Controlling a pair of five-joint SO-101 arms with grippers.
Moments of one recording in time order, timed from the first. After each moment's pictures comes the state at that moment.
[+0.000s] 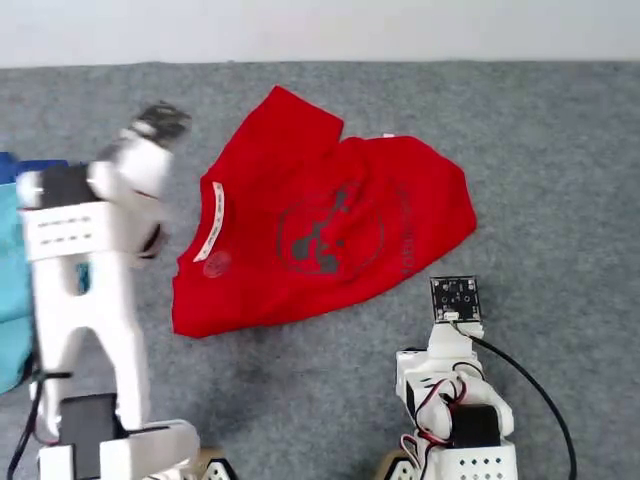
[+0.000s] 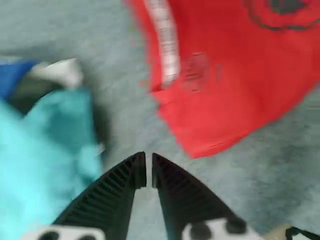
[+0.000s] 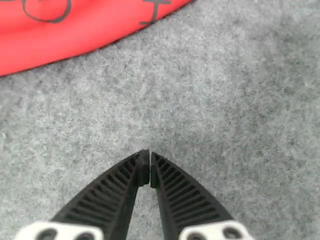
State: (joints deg) left arm -9.5 -8.4 4.4 95.9 -29.4; right arm -6.8 -103.6 95.5 75.1 -3.2
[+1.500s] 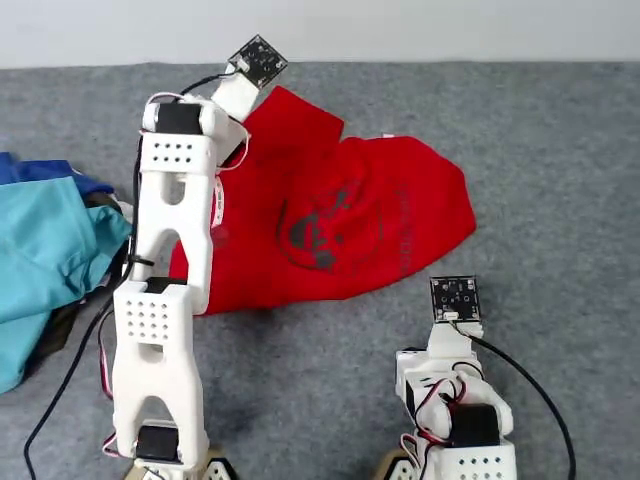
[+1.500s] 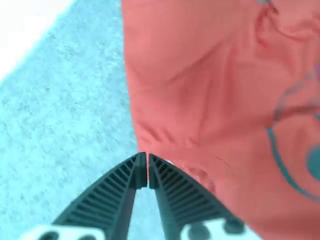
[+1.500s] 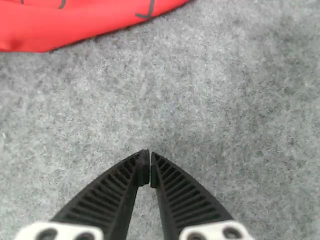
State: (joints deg) left arm 0.4 47.6 -59.7 87.6 -29.4; right arm -6.8 -103.6 95.5 75.1 -3.2
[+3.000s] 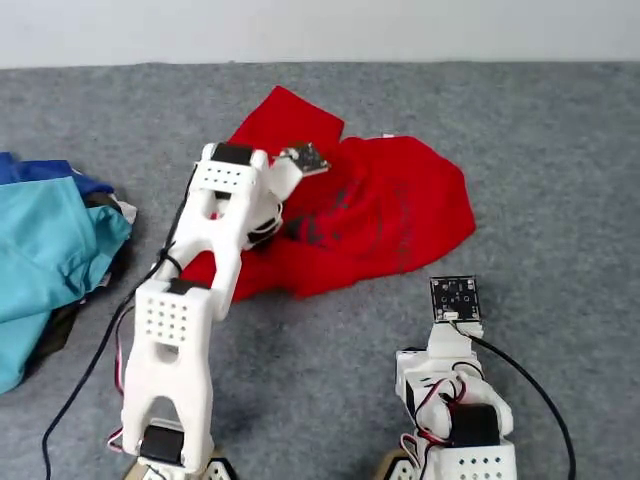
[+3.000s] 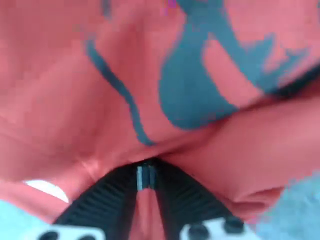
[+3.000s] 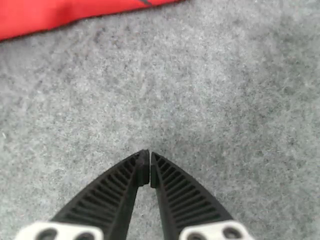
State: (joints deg) left arm 7.0 53.0 -39.2 90.2 -33.5; right arm -6.8 -103.6 95.5 75.1 -3.2
